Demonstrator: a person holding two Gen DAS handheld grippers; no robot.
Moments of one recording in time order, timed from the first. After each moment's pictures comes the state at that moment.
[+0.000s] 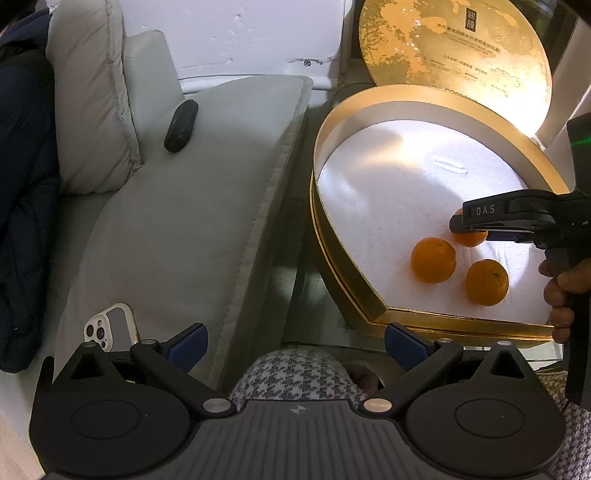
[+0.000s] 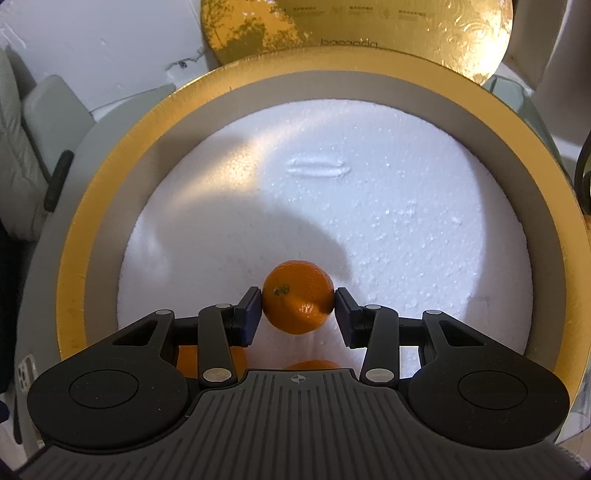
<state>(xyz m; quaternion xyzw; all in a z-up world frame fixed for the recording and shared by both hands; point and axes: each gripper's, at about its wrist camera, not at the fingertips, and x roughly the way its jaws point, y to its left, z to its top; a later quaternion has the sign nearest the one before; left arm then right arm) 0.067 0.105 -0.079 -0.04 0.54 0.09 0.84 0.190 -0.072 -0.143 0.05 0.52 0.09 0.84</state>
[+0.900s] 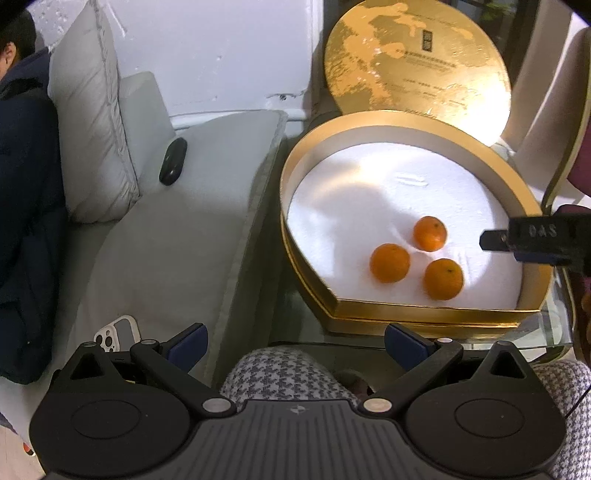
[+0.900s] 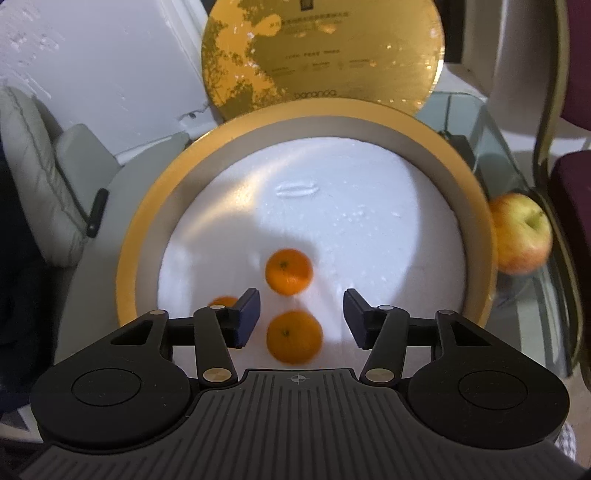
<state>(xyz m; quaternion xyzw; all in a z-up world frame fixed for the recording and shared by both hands) 0.035 0.071 -0.041 -0.01 0.50 0.07 0.86 0.112 -0.130 -0.076 0.11 0.48 0.09 0.86</state>
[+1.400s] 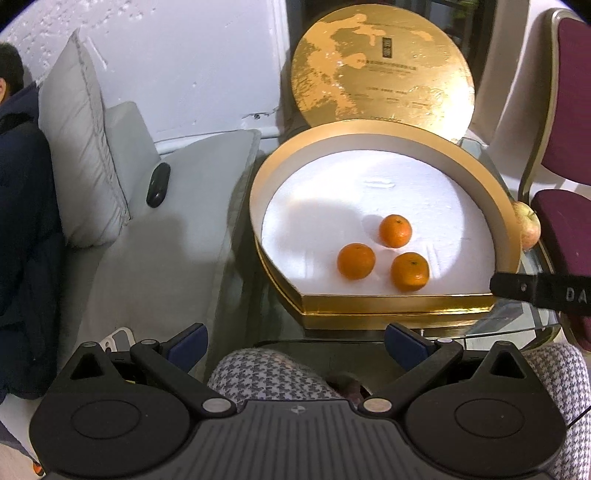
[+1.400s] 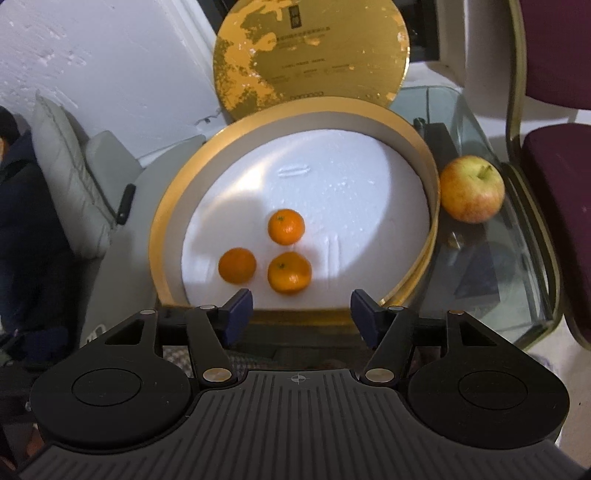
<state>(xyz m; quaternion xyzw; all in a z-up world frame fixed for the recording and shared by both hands) 0.015 0.036 -0.025 0.02 0.48 0.05 0.88 0.035 -0.167 -0.054 0.15 0.47 0.11 0.87</state>
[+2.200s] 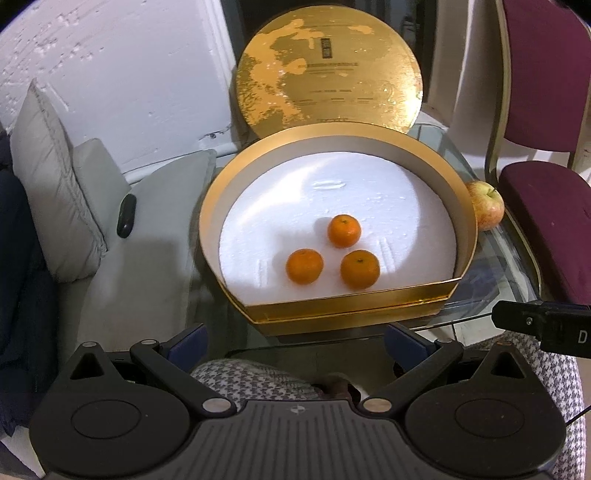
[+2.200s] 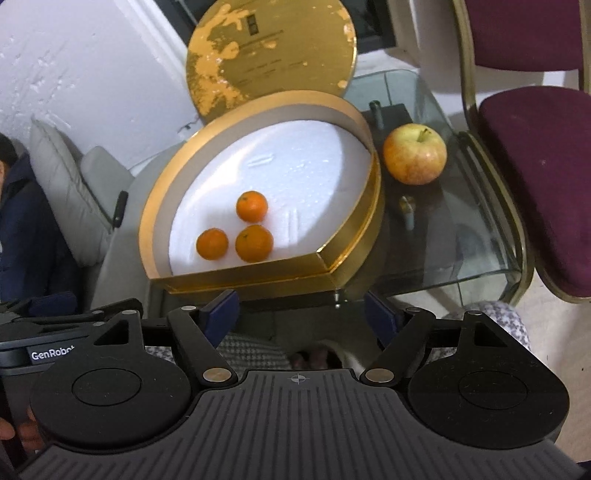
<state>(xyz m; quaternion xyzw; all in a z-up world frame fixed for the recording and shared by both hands) 0.013 -0.018 -0.018 0.07 0.48 0.01 0.88 -0.015 -0.222 -0.059 0.19 0.47 0.09 0.86</state>
